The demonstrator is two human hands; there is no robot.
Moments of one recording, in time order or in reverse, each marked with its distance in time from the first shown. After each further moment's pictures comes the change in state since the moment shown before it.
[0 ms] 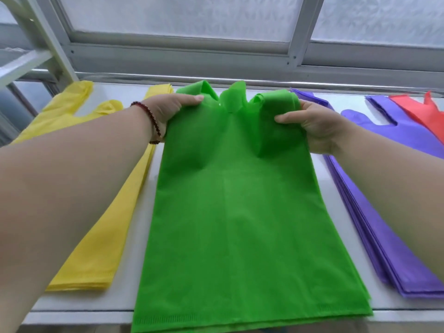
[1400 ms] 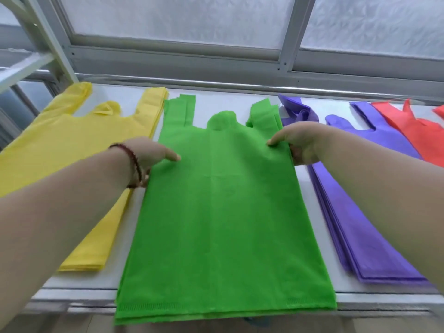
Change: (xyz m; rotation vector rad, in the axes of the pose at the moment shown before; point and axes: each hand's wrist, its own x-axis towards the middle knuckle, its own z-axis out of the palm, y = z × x) left_hand -0.061 -0.044 0.011 0.301 0.337 -0.274; right_hand -0.010 0.000 -0.001 -0.297 0.247 0.495
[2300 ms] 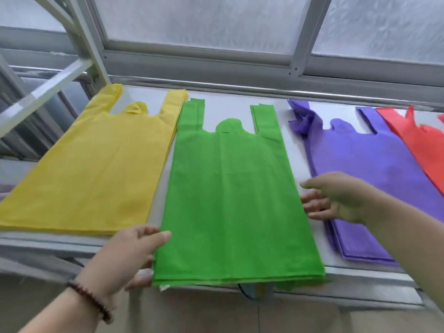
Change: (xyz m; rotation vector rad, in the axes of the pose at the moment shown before) left_hand -0.148 -0.114 0.013 -0.334 -0.131 -0.172; right_hand -0.103 0.073 0.011 -0.022 0.110 0.078
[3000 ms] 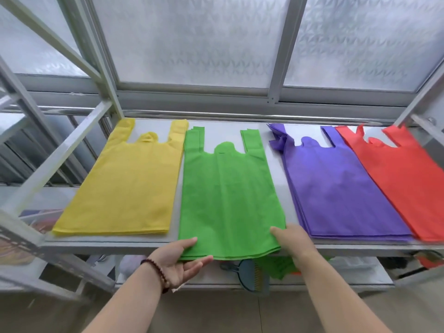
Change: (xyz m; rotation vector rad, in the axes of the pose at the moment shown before) left_hand -0.016 -0.016 0.012 -0.392 -0.242 -0.318; right_hand -0.071 0.072 0.069 -0.255 0.322 -0.055
